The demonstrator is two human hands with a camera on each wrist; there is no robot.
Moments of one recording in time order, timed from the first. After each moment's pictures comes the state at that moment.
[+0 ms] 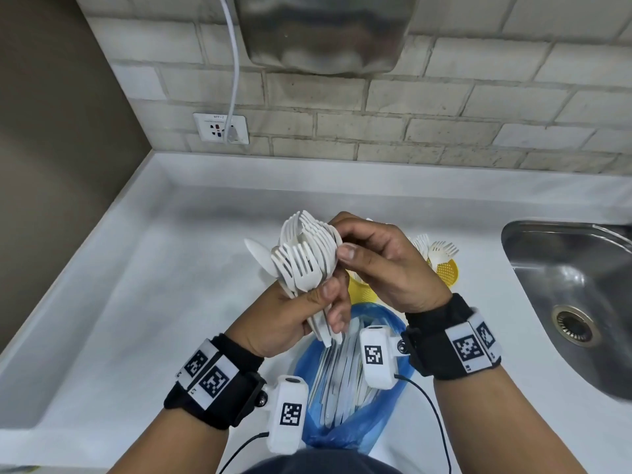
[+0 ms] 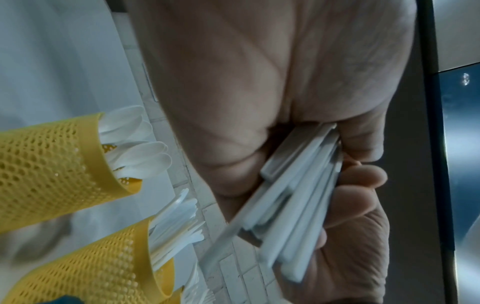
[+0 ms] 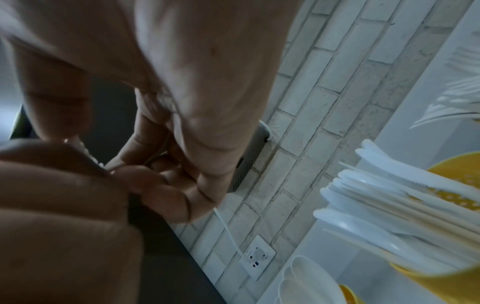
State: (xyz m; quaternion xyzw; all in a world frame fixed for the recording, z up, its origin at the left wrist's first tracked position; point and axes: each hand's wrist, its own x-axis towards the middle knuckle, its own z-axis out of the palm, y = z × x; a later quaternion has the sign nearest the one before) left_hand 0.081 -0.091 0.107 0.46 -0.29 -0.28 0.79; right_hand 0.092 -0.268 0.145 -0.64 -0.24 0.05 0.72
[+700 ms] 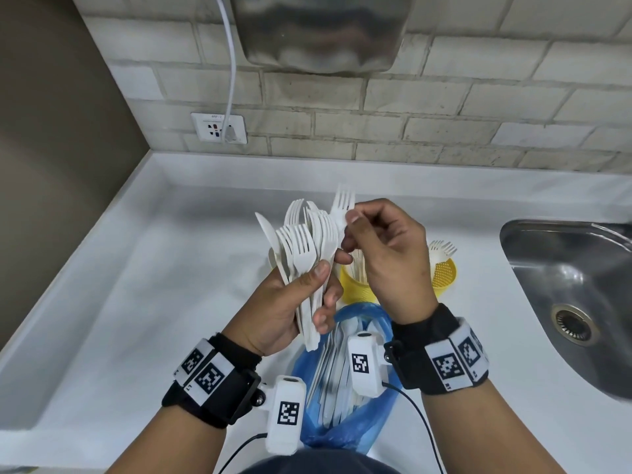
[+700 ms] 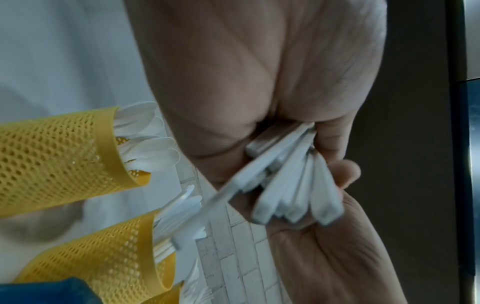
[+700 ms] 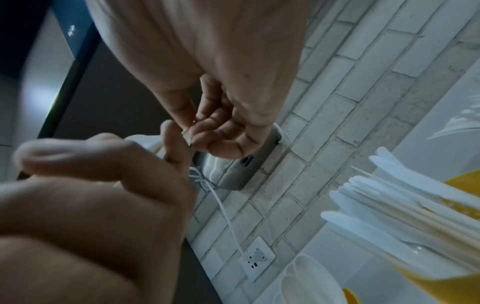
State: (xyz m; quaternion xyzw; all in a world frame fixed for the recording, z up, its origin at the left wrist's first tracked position) left_hand 0.082 -0.088 0.105 0.45 -0.17 -0.28 0.83; right_hand 0.086 -0.251 0.146 -0.67 -0.02 -0.18 0.72
